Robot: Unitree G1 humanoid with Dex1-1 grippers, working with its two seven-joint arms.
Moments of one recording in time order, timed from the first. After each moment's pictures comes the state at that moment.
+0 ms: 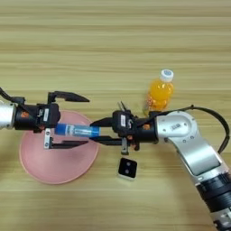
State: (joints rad) left arm -0.37 0.50 -0.31 -0.12 -0.17 -0.08 -1.08; right arm -0.26 -0.58 0.28 -0.12 0.21 0.01 1.12
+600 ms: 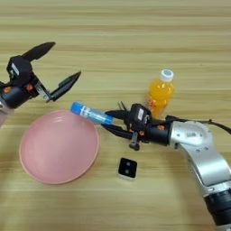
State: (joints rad) left arm -0.33 0.25 -0.03 -0.03 -0.27 -0.08 -0.59; right arm -0.13 -0.54 0.15 -0.11 0.26 0.02 0.95
